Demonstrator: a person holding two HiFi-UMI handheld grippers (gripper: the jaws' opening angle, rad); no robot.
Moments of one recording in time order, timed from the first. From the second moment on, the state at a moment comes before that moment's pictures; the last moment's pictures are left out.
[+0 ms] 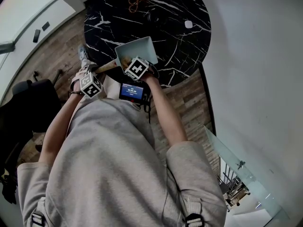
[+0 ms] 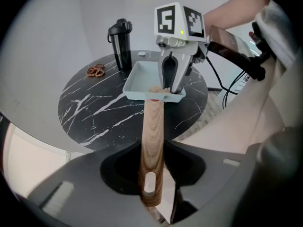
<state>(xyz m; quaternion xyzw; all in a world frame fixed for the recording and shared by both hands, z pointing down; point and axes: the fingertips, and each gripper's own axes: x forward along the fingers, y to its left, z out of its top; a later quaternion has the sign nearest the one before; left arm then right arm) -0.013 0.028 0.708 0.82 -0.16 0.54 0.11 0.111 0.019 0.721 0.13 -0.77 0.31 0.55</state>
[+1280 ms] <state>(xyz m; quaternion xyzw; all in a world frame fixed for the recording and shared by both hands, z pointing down) -0.001 0.028 0.724 0.81 -0.08 0.58 0.04 0.220 -0.076 0.706 0.37 -0.68 0.16 0.62</state>
